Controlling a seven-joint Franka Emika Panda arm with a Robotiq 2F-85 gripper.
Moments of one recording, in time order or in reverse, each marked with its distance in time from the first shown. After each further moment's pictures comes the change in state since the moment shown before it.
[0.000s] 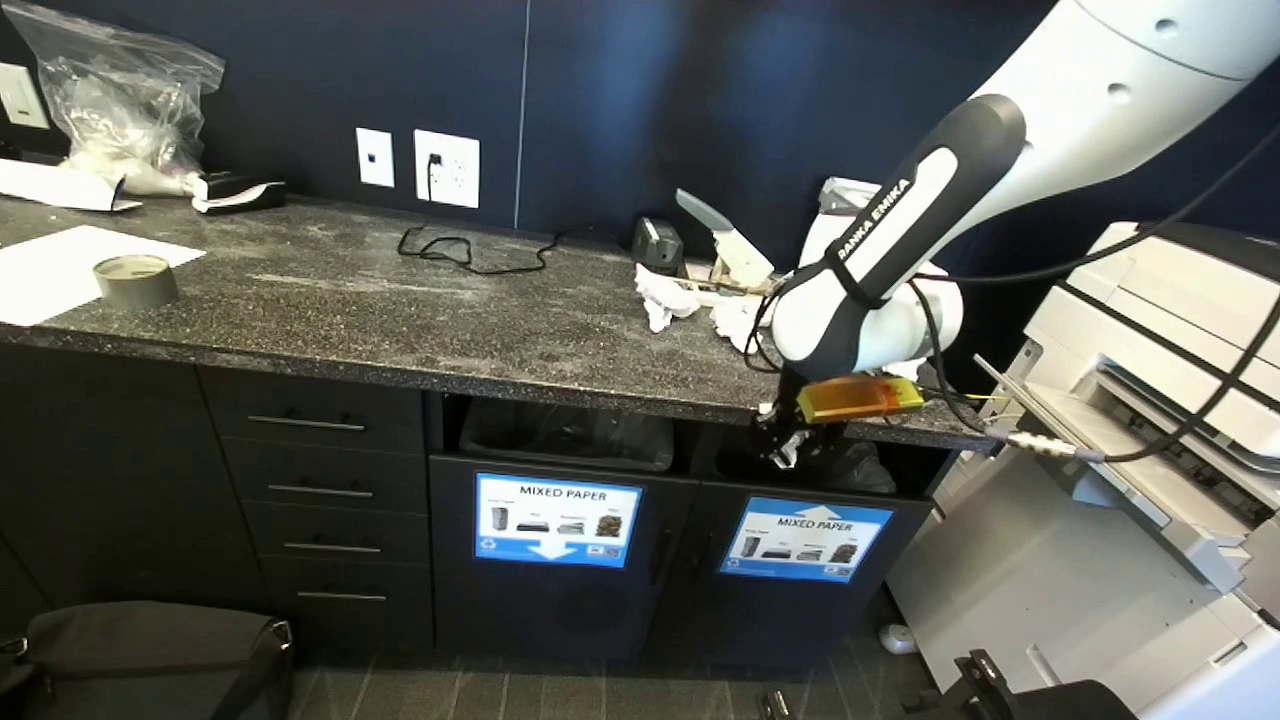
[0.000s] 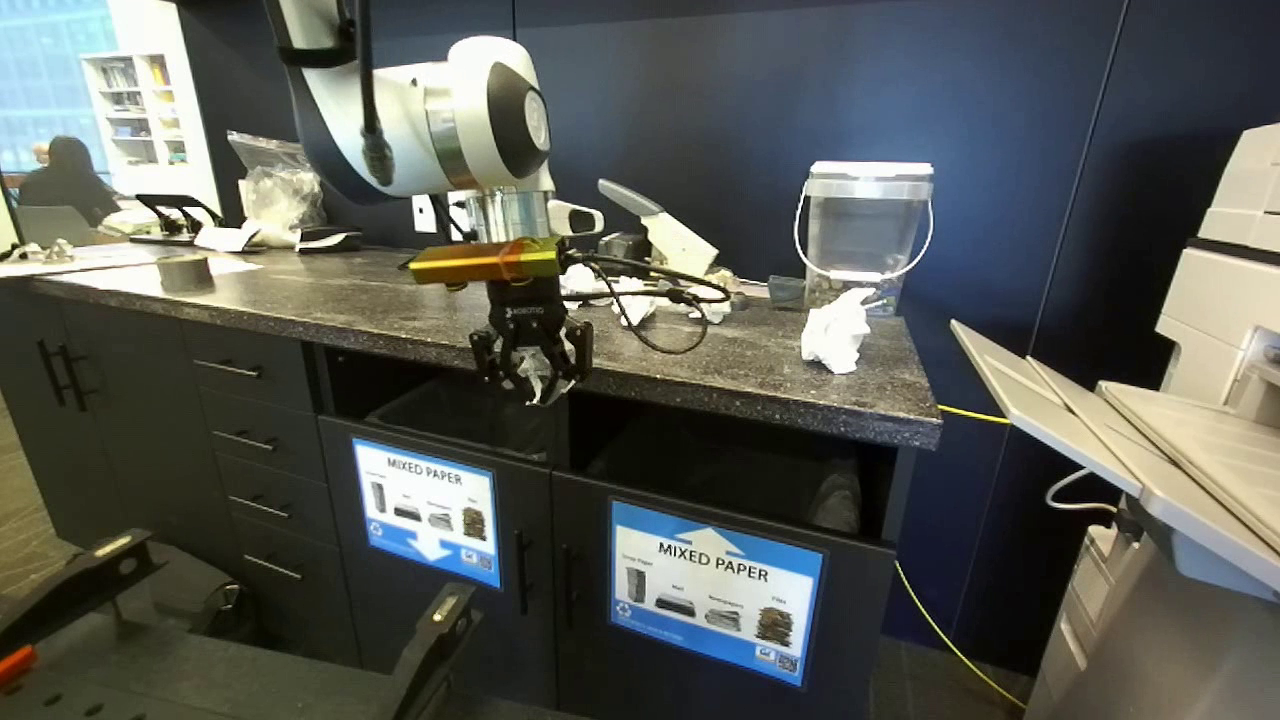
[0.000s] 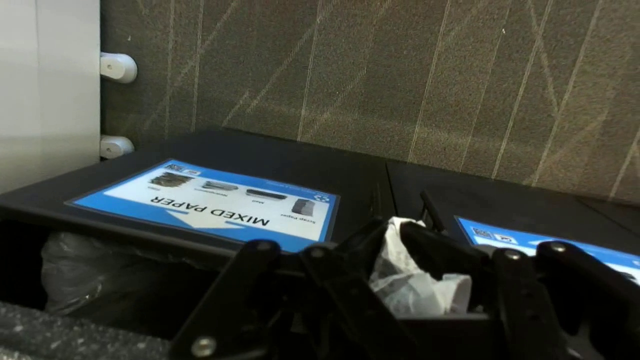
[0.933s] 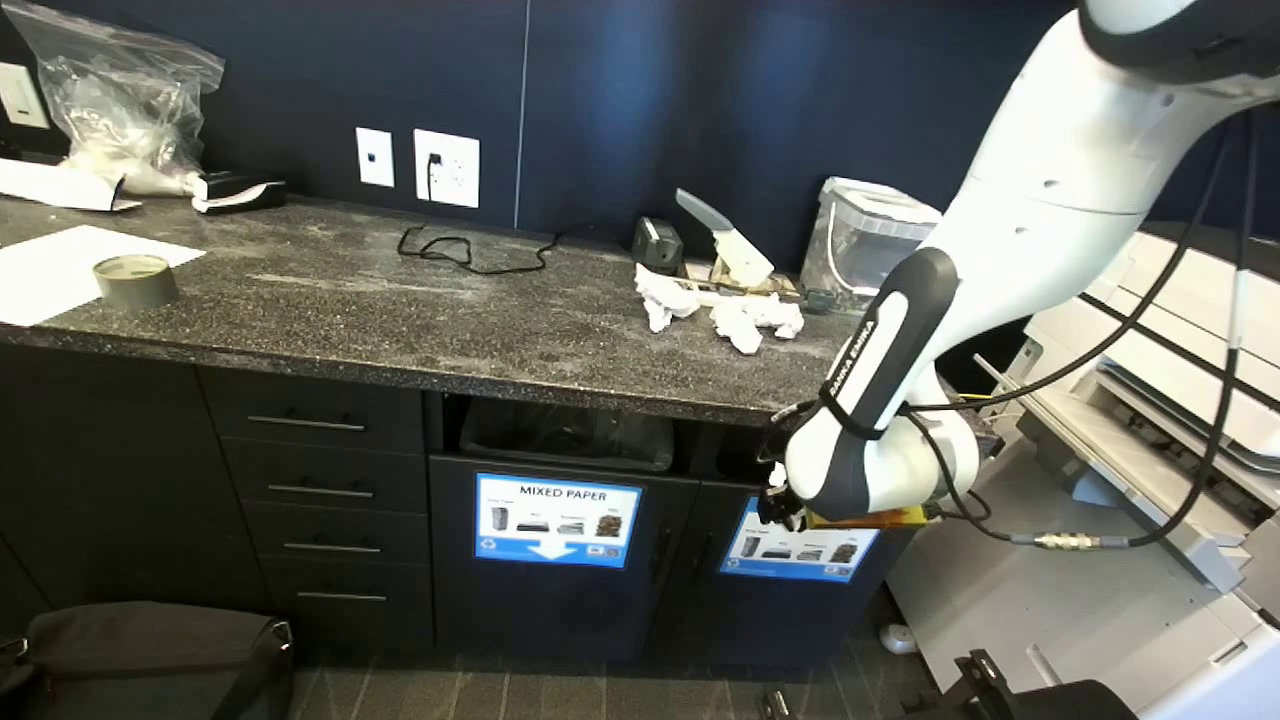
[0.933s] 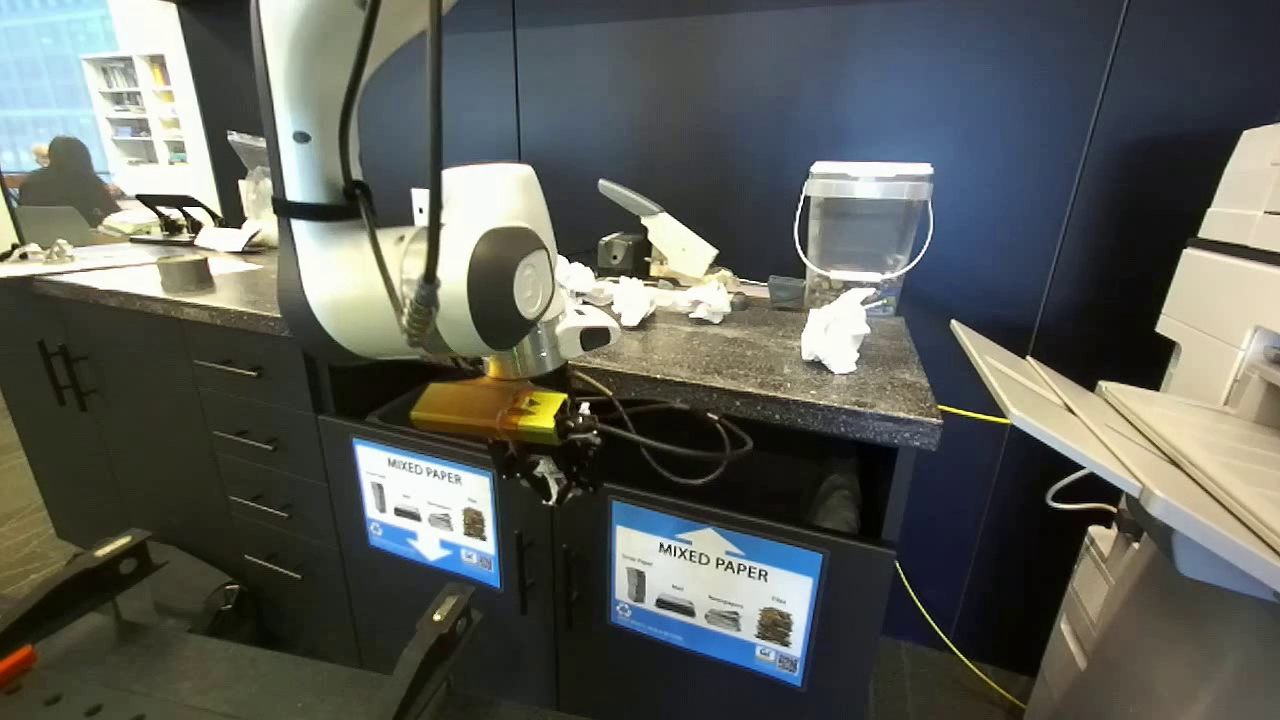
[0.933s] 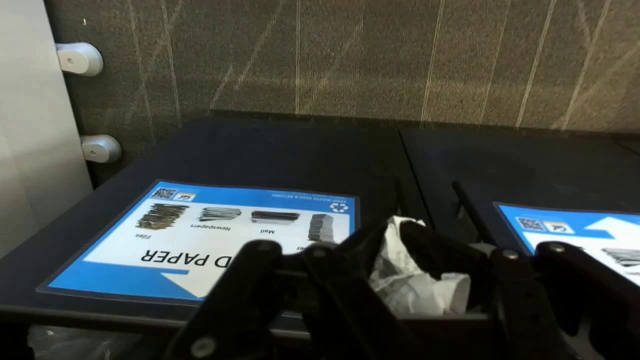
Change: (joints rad) arm -0.004 0.252 -0.050 -0.117 0.120 0.544 0.010
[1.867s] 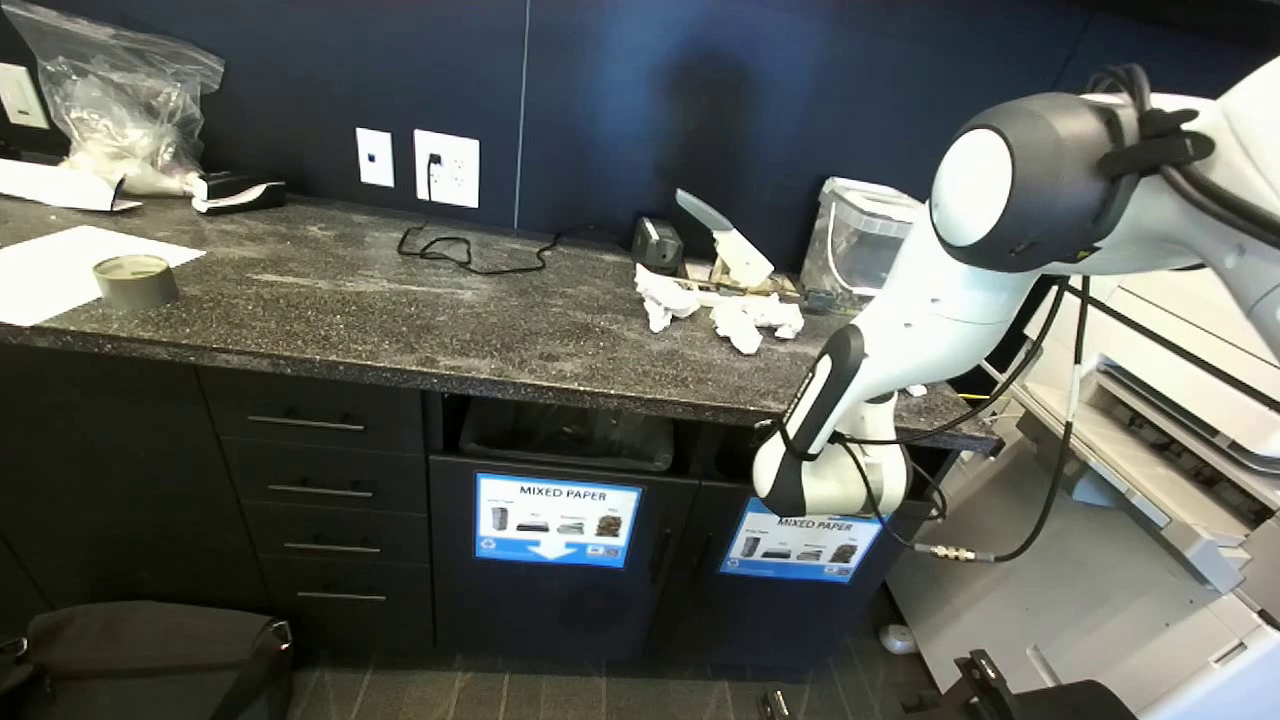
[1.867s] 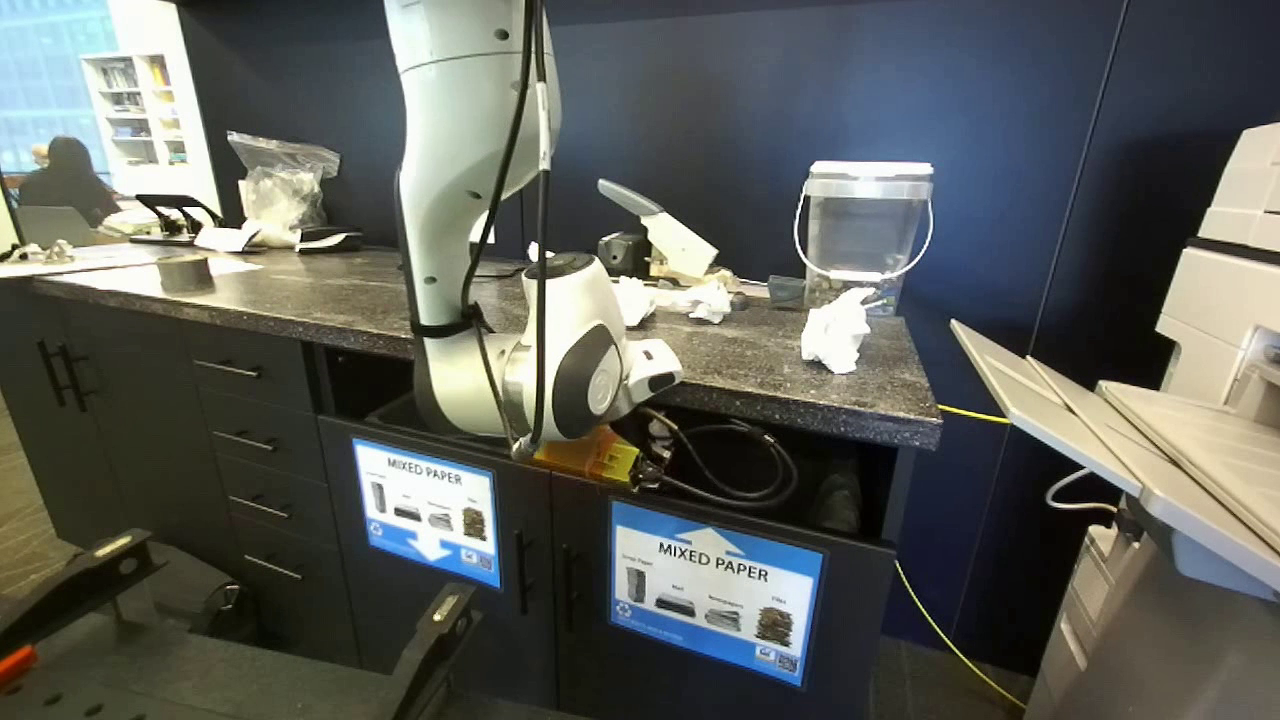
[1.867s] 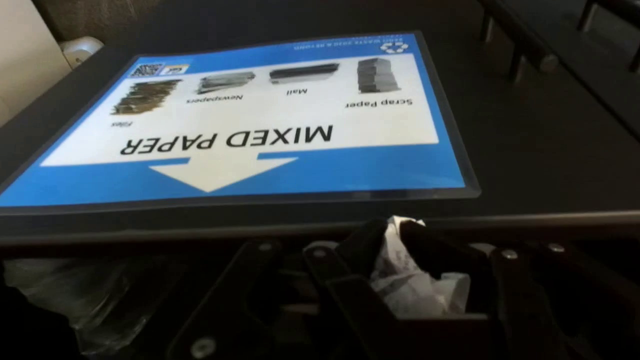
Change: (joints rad) arm -0.095 0.376 0.021 0.448 0.152 0.192 -0.009
